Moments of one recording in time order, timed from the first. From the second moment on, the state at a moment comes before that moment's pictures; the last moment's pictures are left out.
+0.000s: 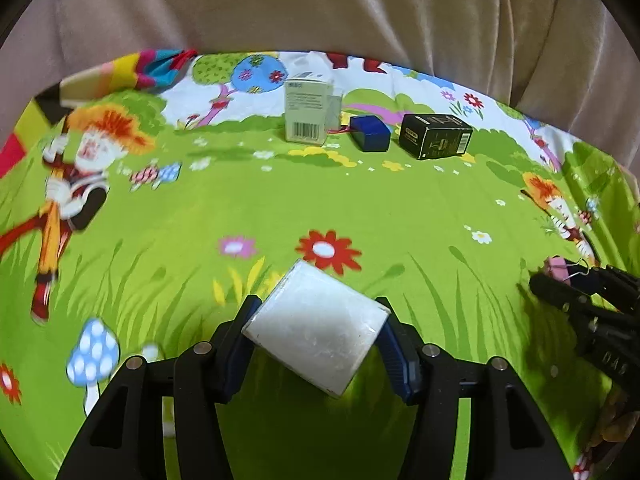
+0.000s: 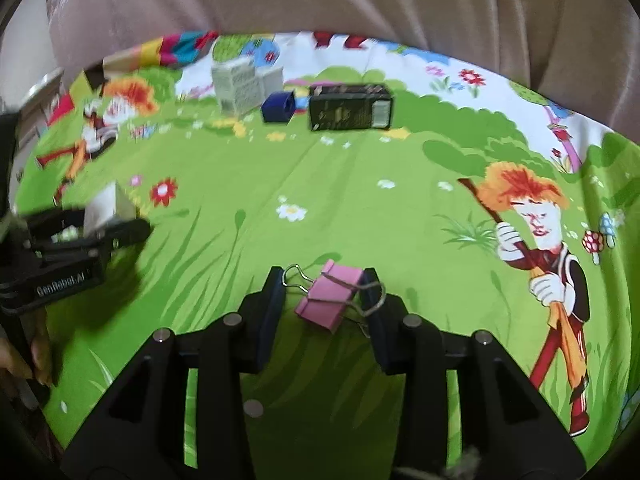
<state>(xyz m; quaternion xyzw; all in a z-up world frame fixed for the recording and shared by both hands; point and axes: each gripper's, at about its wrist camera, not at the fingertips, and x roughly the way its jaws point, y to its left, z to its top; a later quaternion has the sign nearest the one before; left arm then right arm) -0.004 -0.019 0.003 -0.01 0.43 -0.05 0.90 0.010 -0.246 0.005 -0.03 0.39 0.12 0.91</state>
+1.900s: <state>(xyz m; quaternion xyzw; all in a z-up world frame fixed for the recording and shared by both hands) -0.267 0.050 0.186 -0.01 0.12 0.03 0.99 -0.266 -0.153 0.210 -0.10 -0.03 0.20 0.97</state>
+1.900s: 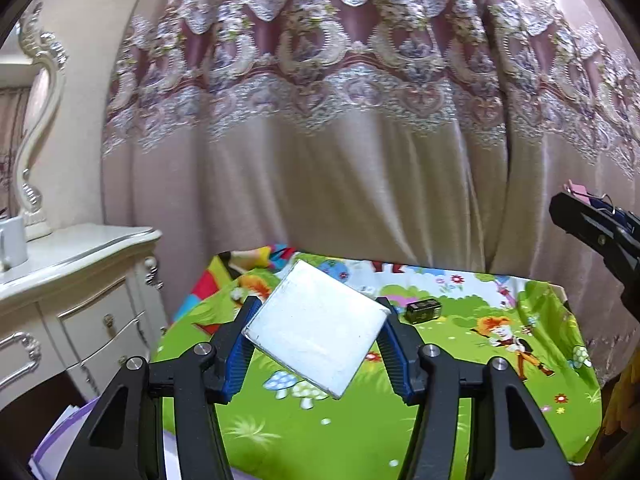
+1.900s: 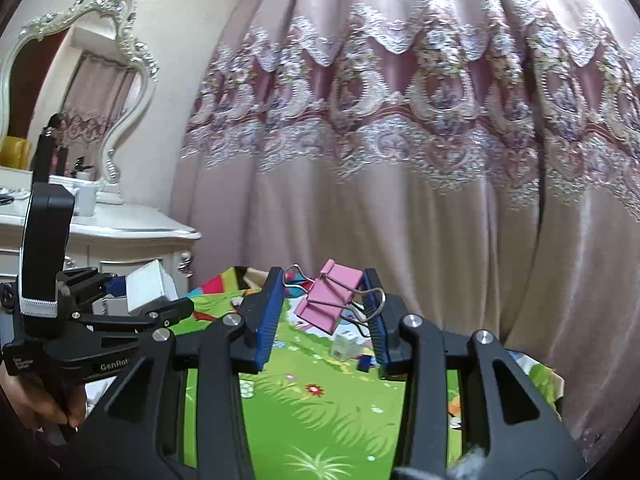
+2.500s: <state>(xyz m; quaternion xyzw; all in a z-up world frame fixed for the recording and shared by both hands) -0.303 0.140 0.150 -0.08 0.15 0.14 0.98 -0.284 -0.052 0.185 -0.19 -0.01 0.34 0.92</state>
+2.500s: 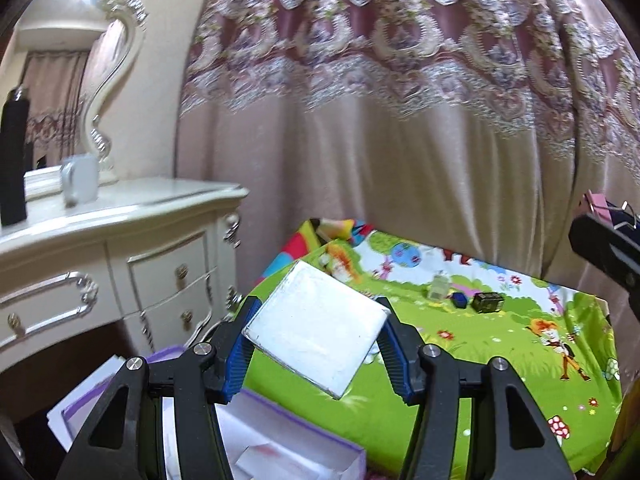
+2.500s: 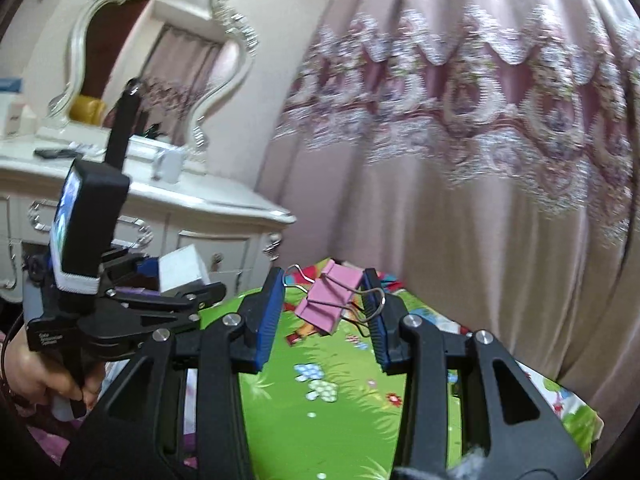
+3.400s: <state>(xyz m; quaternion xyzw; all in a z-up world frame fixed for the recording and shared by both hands) -0.336 0.261 0.026 -0.22 0.31 0.25 0.89 -0.285 0.079 0.062 -0.32 0.17 0.51 0.78</state>
